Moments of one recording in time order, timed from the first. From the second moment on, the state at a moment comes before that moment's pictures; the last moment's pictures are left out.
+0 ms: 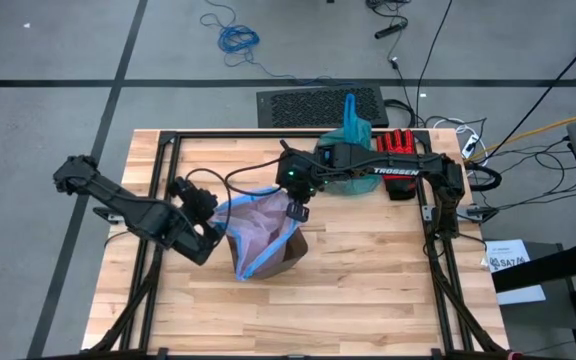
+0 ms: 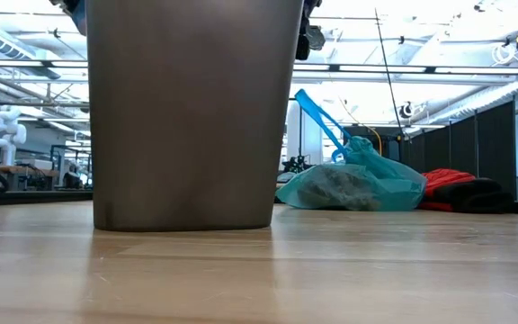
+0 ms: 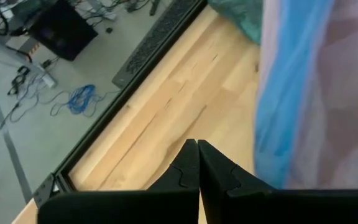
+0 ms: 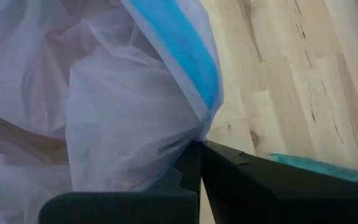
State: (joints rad) left arm -0.49 1.24 1.18 -1.43 -0.89 -1.02; right arm -0.09 1.91 1.92 -1.05 0.00 0.14
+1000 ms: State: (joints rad) left arm -0.48 1.24 1.11 -1.28 -0.83 -0.95; right arm -0.18 1.91 1.92 -1.03 0.00 0.22
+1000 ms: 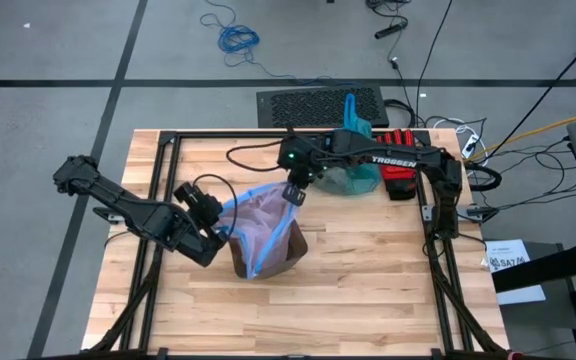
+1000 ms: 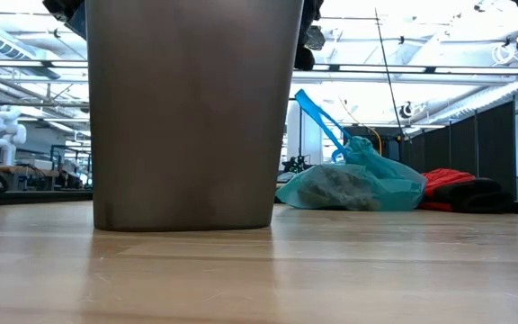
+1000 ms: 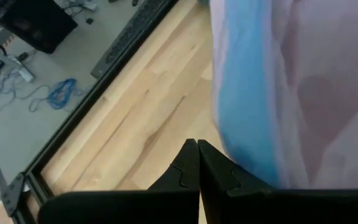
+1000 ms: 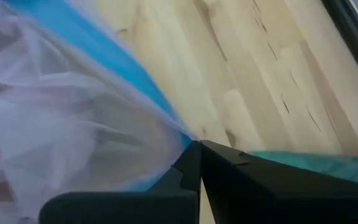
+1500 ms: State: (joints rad) left arm -0.51 1.25 1.06 -1.23 -0.80 -0.95; right arm -0.18 1.97 1.92 -1.13 -0.03 0.20
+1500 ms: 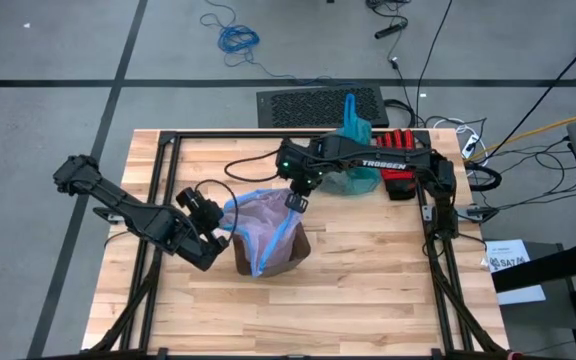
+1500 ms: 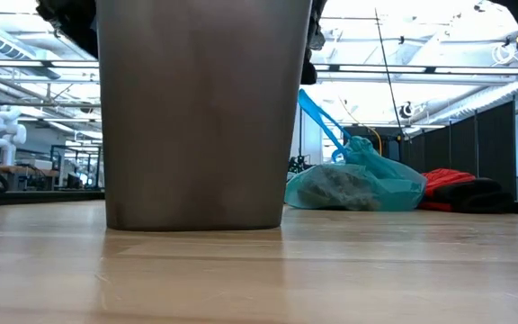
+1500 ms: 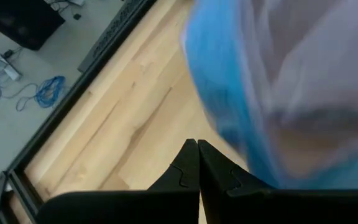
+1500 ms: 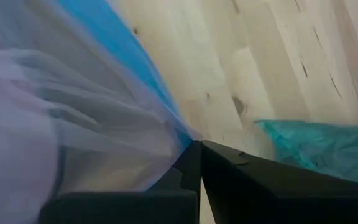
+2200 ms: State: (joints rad) left arm -0.55 1.24 0.96 -1.12 -0.81 -0.96; right arm -0.16 1.97 1.92 -1.16 -0.02 0.18
